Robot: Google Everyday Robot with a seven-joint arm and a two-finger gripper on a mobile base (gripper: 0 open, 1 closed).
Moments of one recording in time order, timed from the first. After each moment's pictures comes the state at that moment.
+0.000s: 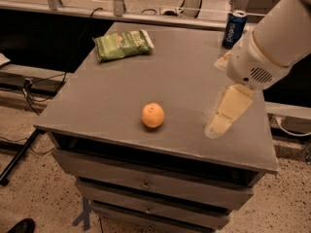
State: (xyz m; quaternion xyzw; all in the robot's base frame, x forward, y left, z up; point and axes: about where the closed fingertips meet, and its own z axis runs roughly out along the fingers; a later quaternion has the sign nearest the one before) arm 0.455 -0.140 0.929 -0.58 0.78 0.08 0.21
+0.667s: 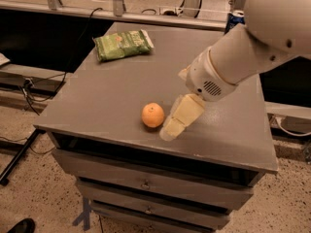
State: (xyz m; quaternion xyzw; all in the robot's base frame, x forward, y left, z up) arm 0.474 -0.059 0.896 -0.56 0.77 0.16 0.26
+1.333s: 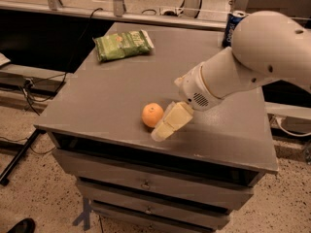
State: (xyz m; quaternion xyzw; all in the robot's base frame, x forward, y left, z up) arm 0.499 -0.044 0.857 -0.53 0.78 0.18 0.30
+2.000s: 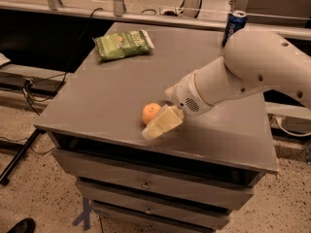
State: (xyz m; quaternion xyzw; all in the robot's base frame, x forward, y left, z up) arm 0.503 -0.026 0.839 -0.50 0.78 0.22 0.30
